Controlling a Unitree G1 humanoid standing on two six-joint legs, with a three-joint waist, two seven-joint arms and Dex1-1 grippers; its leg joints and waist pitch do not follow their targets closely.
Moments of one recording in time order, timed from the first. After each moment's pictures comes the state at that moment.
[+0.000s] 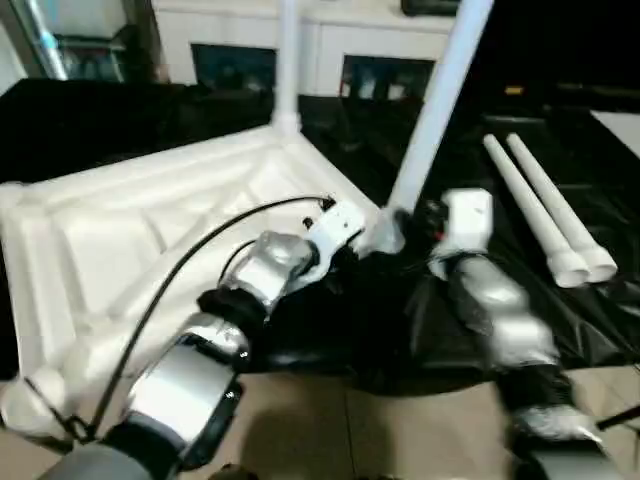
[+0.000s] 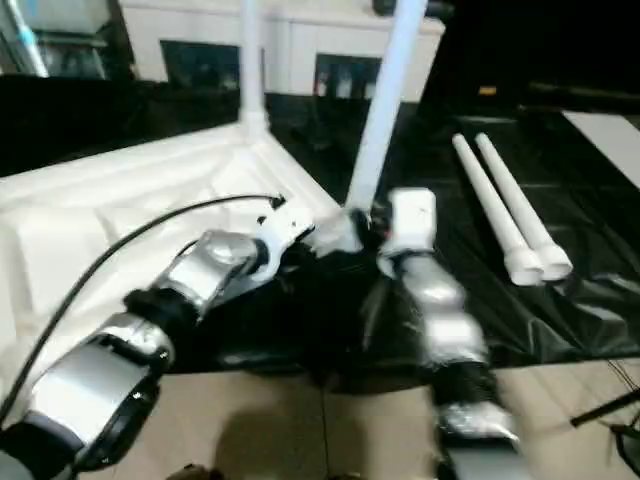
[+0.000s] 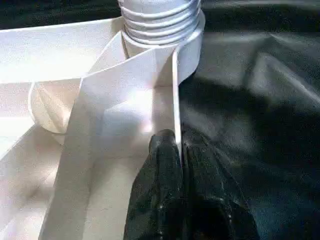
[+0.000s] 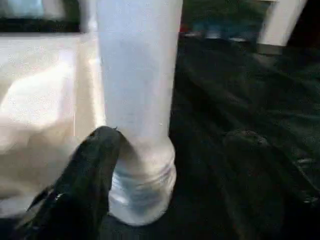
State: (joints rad) left arm -0.90 0.09 -0.29 0.98 0.15 0.16 -0.70; right arm -0.44 -0.23 -0.05 0.42 0.17 0.17 0.33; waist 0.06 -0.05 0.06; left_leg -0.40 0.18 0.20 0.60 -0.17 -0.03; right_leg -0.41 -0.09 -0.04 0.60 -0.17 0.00
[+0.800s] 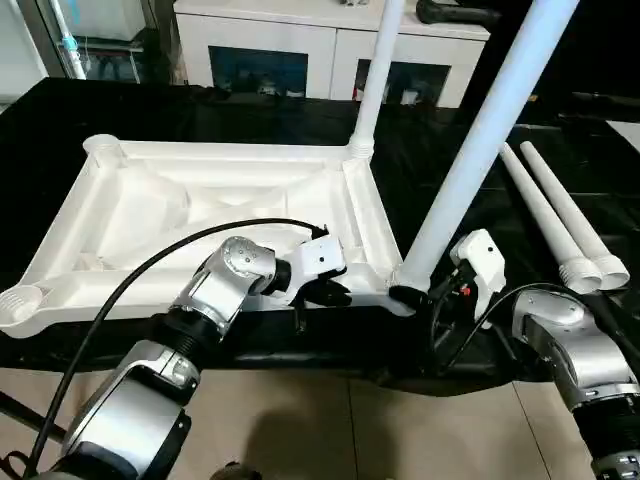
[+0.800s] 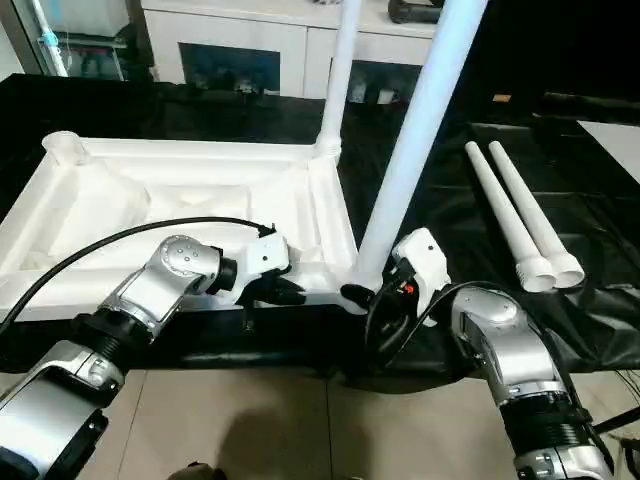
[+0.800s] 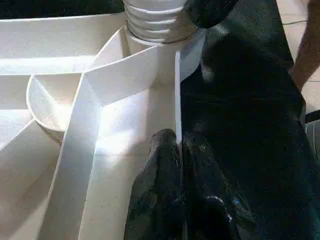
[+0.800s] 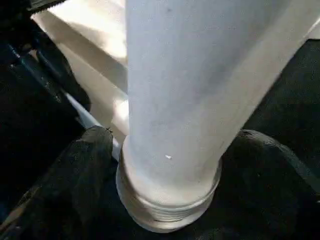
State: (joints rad) left arm -0.75 0.24 -0.38 0.71 0.13 0.09 -1.12; right arm -0.34 -0.47 0.09 0.31 0.22 0.24 0.85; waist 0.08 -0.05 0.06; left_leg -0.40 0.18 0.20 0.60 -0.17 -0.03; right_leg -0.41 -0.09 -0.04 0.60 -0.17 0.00
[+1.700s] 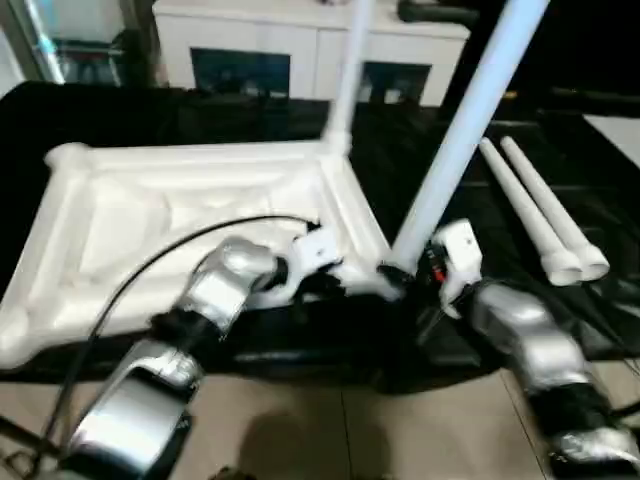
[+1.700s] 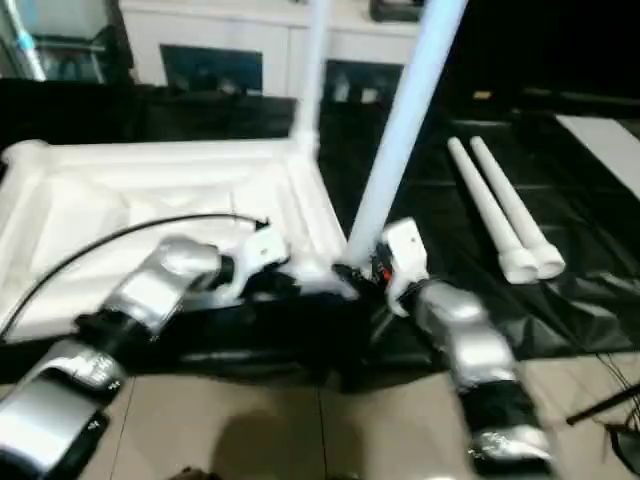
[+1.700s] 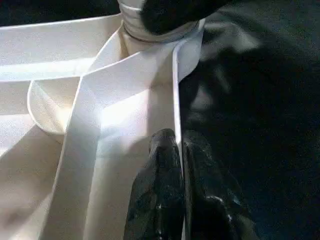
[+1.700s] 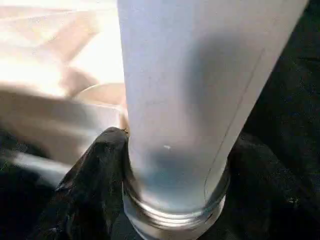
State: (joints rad) left arm -0.80 0.16 -0.35 0.80 0.17 0.15 -0.89; right arm -0.45 -0.21 0.01 0.49 0.19 0.24 0.42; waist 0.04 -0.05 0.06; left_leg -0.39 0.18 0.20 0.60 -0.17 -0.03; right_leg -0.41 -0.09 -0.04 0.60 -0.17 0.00
